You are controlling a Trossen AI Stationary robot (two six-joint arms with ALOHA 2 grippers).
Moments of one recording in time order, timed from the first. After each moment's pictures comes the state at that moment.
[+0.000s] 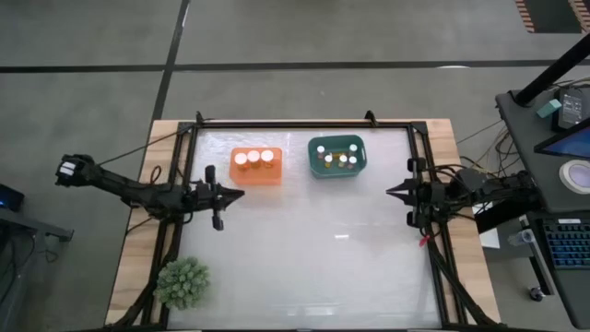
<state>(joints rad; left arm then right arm) -0.27 0.55 0.16 0.43 -0.49 0.06 0.18 0.15 0.25 0.04 0.10 -0.43</state>
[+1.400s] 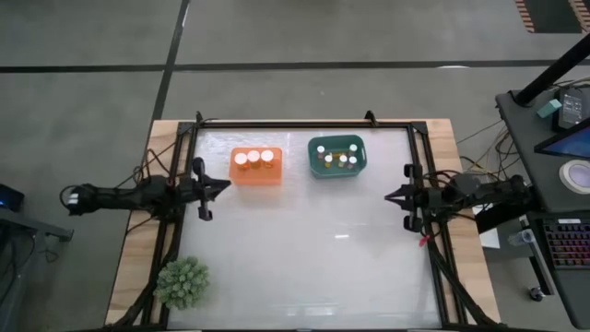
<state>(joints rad) -0.03 0.09 0.01 0.25 -0.23 0.11 0.18 0.00 0.11 0.10 0.05 -0.46</state>
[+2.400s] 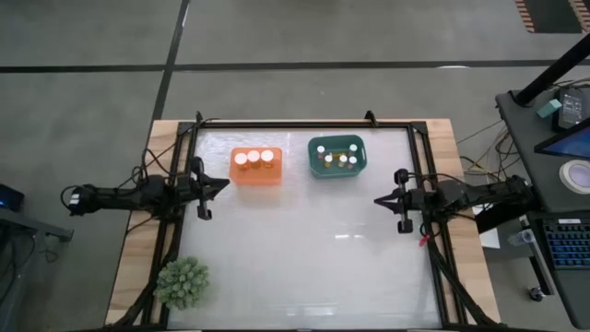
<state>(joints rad) -0.04 0.08 0.01 0.25 -0.24 0.12 0.18 0.05 0.02 0.03 0.14 -0.18</state>
